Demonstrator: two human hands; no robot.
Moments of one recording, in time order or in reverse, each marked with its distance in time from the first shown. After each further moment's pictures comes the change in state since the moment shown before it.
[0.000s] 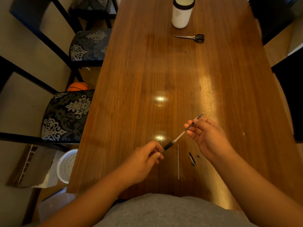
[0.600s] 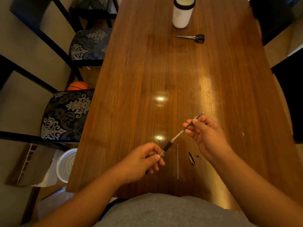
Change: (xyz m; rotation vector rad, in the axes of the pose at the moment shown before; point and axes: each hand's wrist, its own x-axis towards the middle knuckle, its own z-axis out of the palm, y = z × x) left_hand -0.003 0.005 -0.007 -0.304 -0.133 -0.112; right_hand -0.001 0.001 0.001 -0.060 -0.030 -0.057
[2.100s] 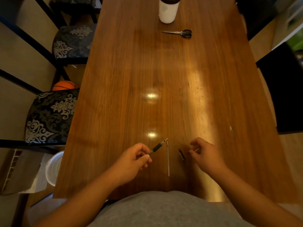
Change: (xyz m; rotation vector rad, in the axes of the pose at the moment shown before) left_hand 0.017 -0.031 0.009 0.050 0.118 -0.071; right_hand -0.008 0.054 -0.096 -1.329 0.054 -0.069
